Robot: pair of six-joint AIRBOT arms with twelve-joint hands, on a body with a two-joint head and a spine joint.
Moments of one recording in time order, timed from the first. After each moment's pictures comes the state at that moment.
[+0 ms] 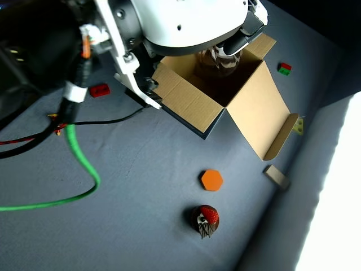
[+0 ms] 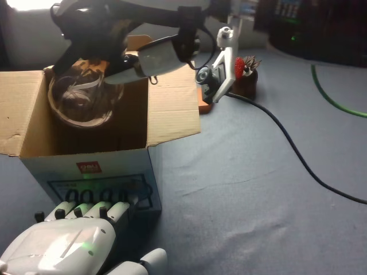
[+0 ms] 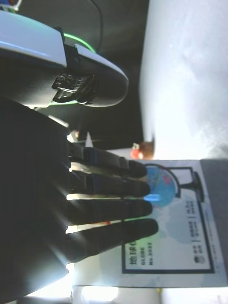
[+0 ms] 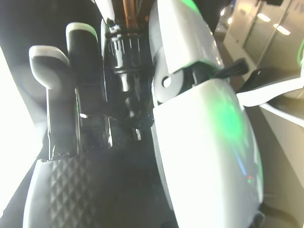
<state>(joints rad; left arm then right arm) 0.94 -0.88 0.28 -1.23 -1.19 1.80 -0.04 -1.41 1.32 -0.83 0.49 -0.13</state>
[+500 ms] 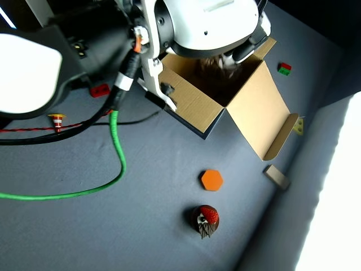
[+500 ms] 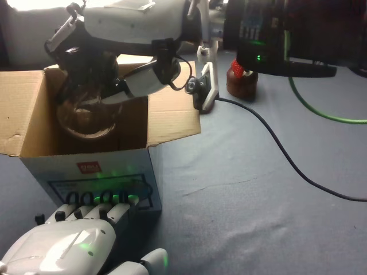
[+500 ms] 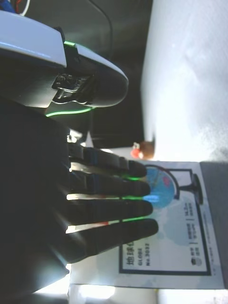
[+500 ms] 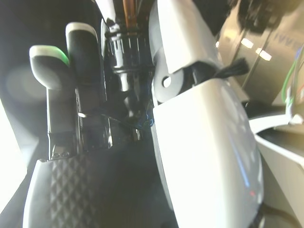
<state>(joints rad) 0.94 -0.89 0.28 -1.24 -1.19 1.77 -0.06 -1.50 1.40 -0.94 0.44 -0.17</state>
